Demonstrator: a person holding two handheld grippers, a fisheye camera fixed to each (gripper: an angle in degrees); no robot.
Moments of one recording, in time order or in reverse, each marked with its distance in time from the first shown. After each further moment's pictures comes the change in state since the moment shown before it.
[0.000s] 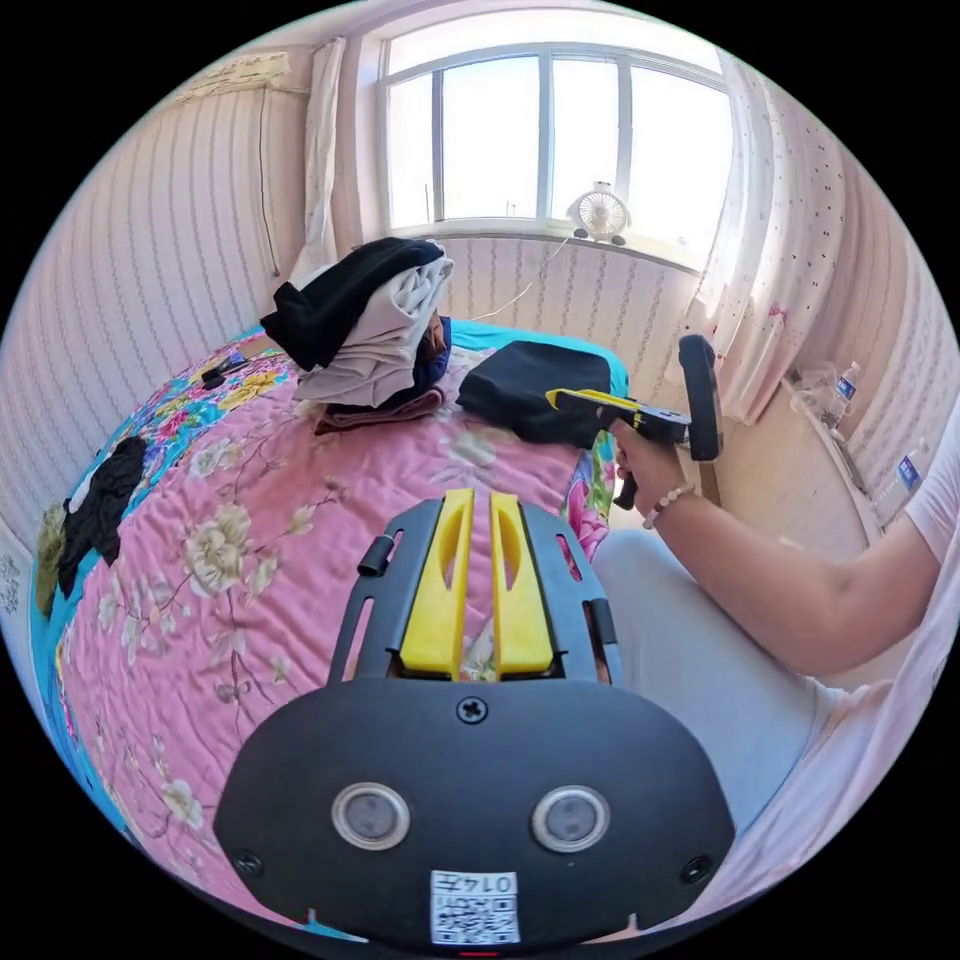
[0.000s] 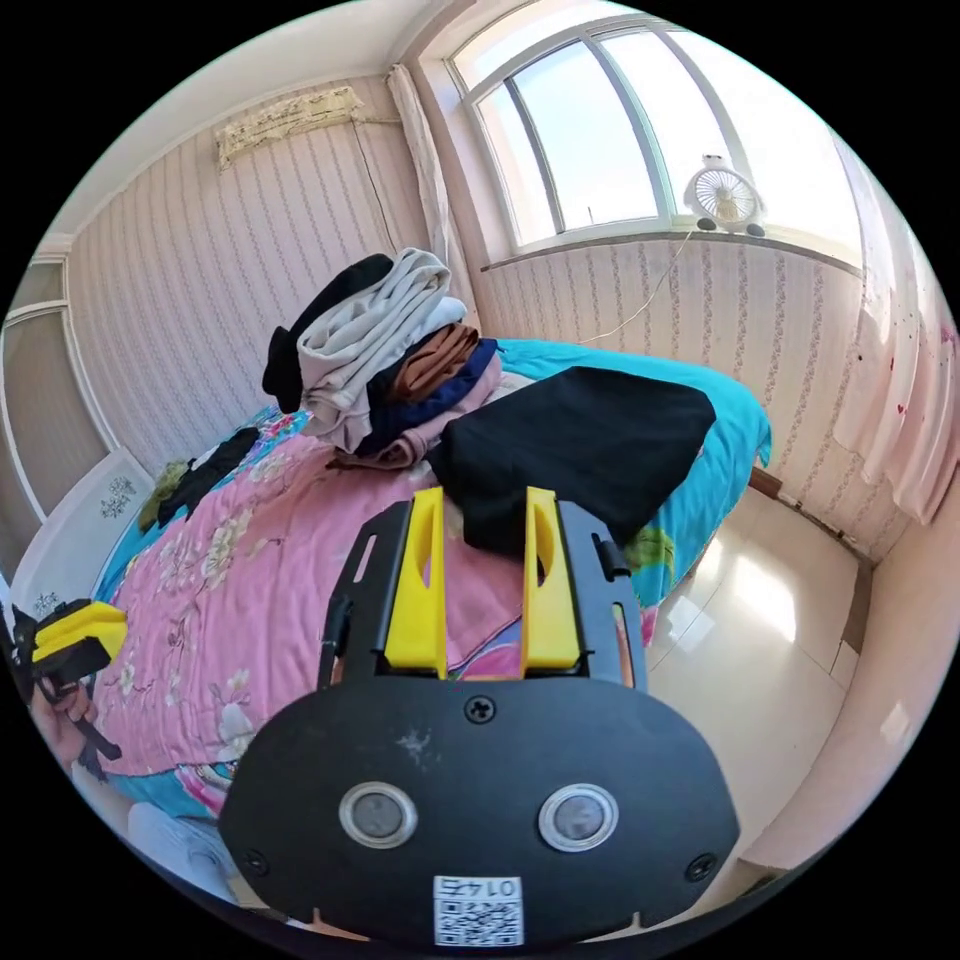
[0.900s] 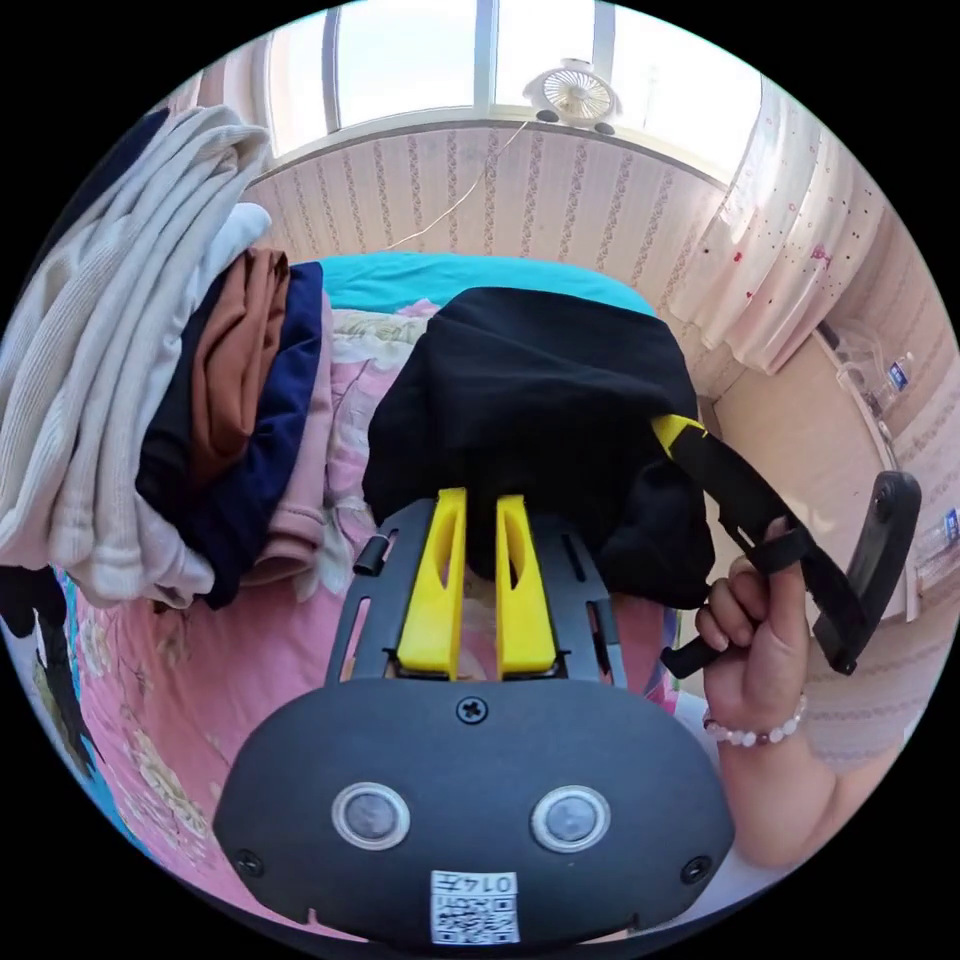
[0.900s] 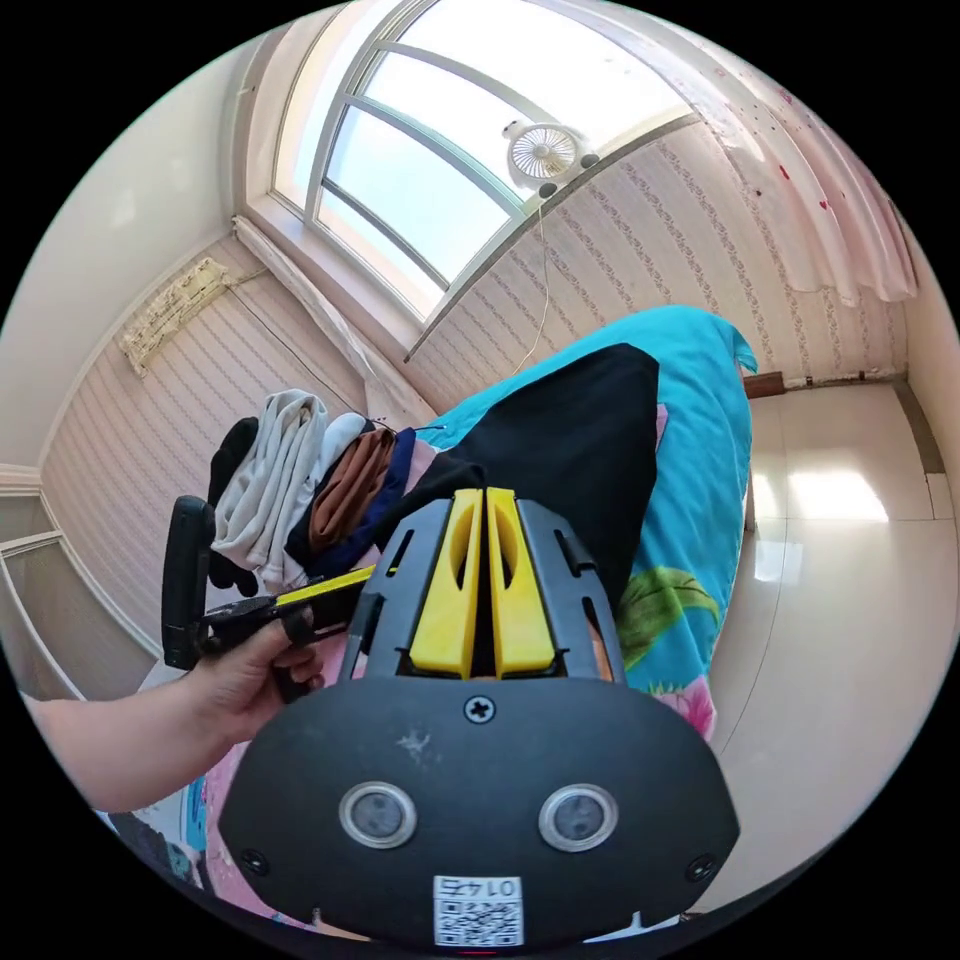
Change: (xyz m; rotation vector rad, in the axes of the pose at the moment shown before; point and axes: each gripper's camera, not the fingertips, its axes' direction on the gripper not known) left arm 0.023 -0.213 0.290 -0.235 0.078 0.166; right arm 0.201 -0.080 -0.081 0.226 -0.105 0.434
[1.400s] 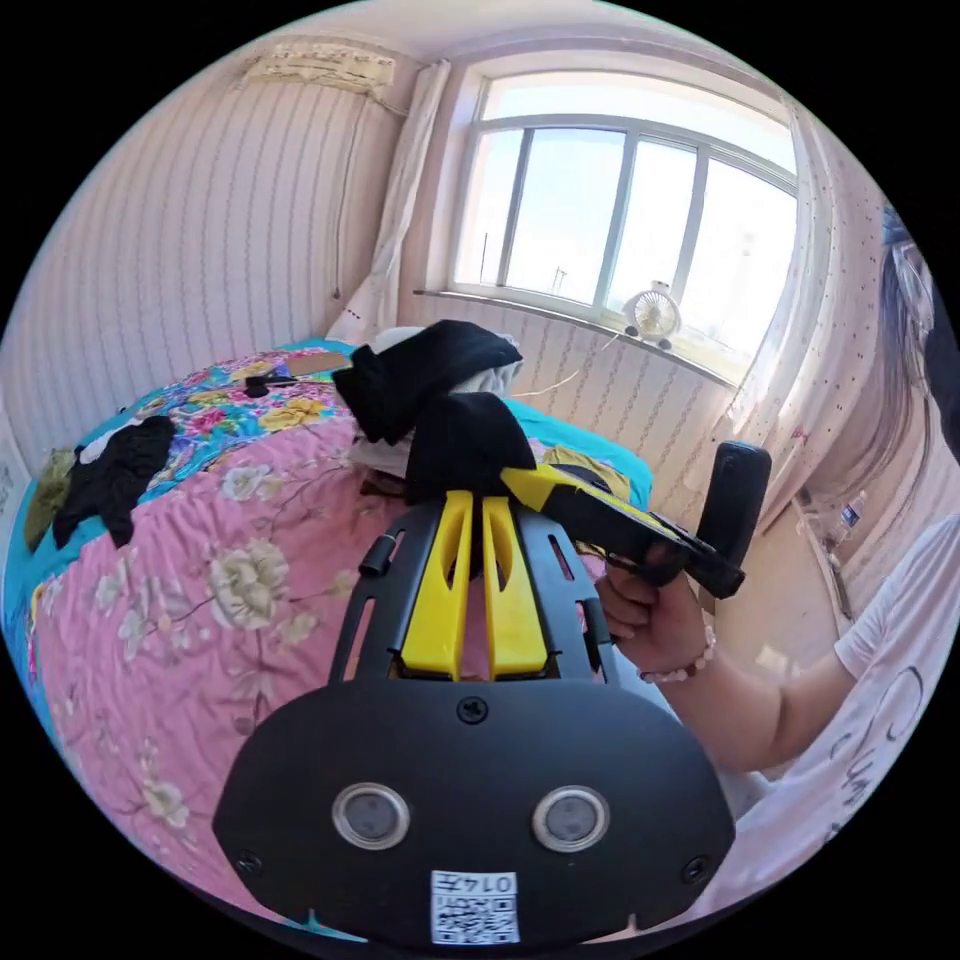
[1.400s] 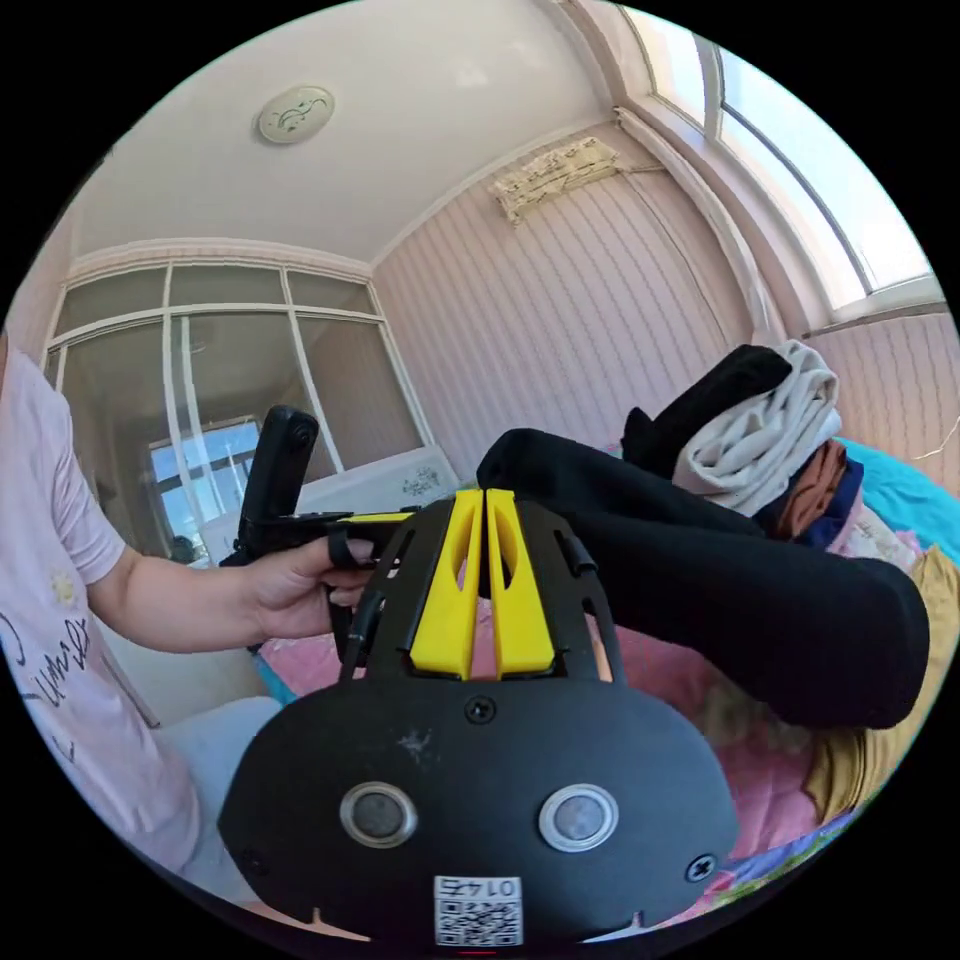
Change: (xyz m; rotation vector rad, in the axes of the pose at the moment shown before) left arm -0.039 0.276 -0.318 0.462 -0.150 -0.422; right arm -0.227 0.084 -0.111 -0.345 -1.011 -0.609
